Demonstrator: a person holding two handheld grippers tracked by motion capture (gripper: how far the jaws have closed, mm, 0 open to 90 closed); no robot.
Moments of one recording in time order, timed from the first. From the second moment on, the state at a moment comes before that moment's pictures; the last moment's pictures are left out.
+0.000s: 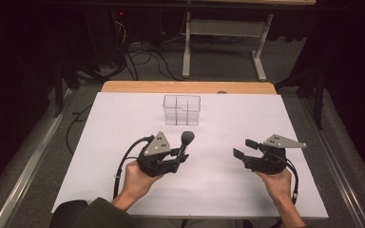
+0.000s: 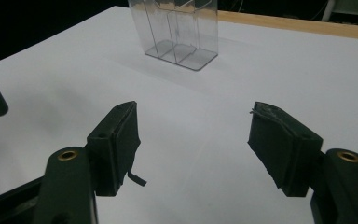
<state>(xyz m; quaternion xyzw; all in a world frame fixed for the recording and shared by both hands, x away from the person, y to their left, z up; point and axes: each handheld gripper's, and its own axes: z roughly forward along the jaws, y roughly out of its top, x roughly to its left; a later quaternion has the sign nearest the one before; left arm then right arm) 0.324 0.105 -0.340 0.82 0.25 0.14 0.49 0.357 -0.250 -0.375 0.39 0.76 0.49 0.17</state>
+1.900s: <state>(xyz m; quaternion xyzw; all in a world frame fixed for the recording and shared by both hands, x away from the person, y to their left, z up) 0.428 0.103 -0.292 0.77 0.34 0.19 0.51 0.356 -0.254 -0.401 0.42 0.75 0.46 0.20</state>
